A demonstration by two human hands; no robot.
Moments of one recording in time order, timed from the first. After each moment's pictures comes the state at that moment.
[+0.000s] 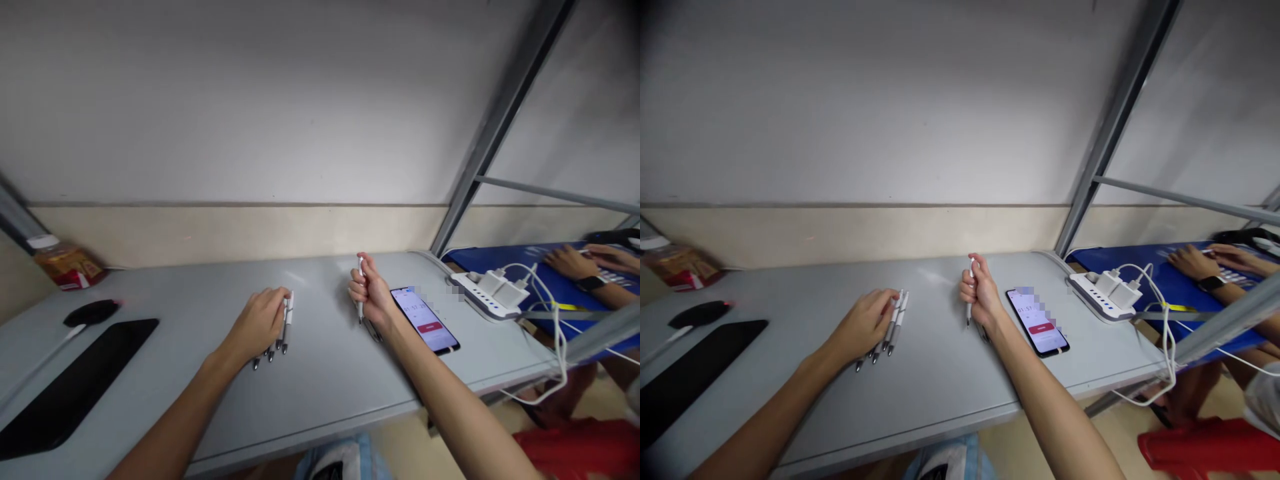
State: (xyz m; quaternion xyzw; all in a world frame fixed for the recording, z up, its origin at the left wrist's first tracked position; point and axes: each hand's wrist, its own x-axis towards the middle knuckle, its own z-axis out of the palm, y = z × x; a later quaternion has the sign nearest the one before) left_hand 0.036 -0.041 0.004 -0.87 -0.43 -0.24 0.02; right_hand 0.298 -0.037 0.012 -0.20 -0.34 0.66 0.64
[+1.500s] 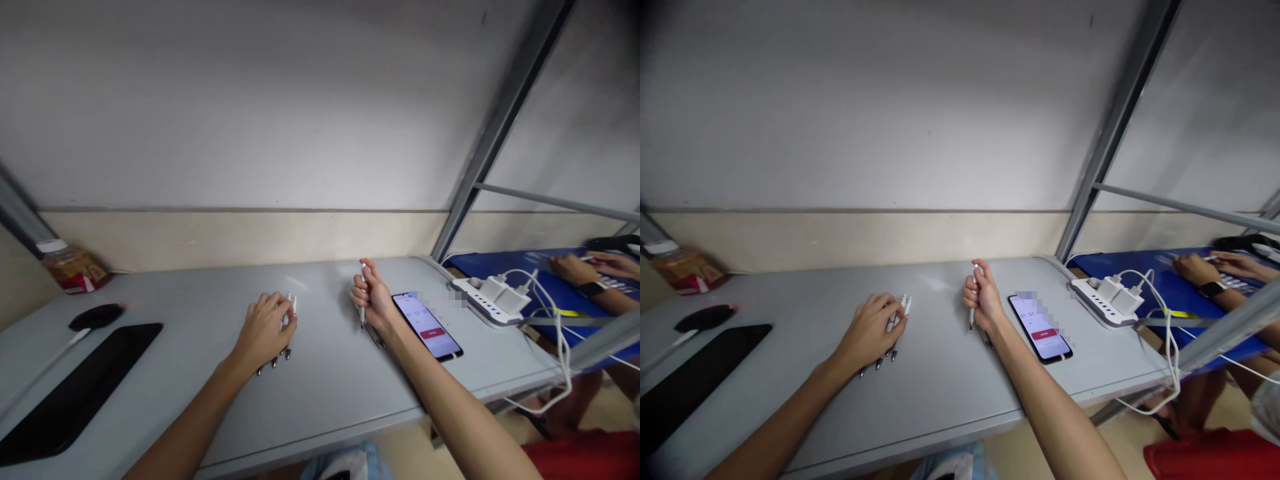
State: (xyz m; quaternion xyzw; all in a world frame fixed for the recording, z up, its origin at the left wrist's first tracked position) left_hand 0.046 -0.048 -0.003 -0.84 -0.47 -0.24 0.05; right_hand 0.297 -0.035 0.009 -0.26 -0.35 0.63 0.65
